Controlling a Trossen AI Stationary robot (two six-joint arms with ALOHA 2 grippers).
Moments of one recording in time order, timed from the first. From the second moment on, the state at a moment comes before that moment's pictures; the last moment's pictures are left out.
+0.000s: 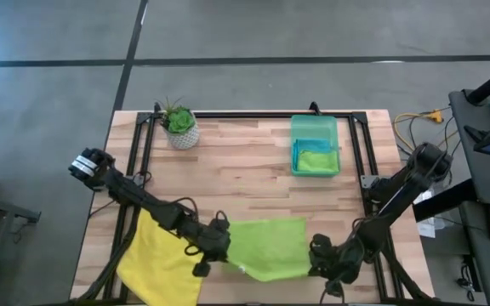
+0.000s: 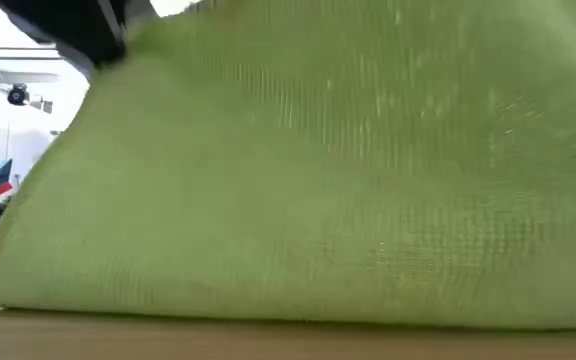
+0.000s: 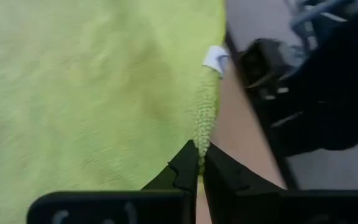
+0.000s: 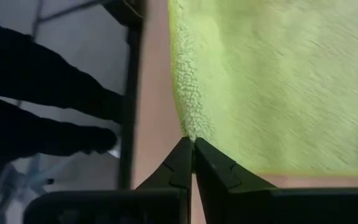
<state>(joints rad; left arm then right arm) -0.49 1.60 0.95 -0.05 0.10 -0.36 0.88 1.52 0.83 -0.18 0.20 0.88</state>
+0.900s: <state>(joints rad) -0.37 1.54 0.80 -0.11 0.00 -0.30 0.57 1.31 0.63 -0.29 0.15 0.85</state>
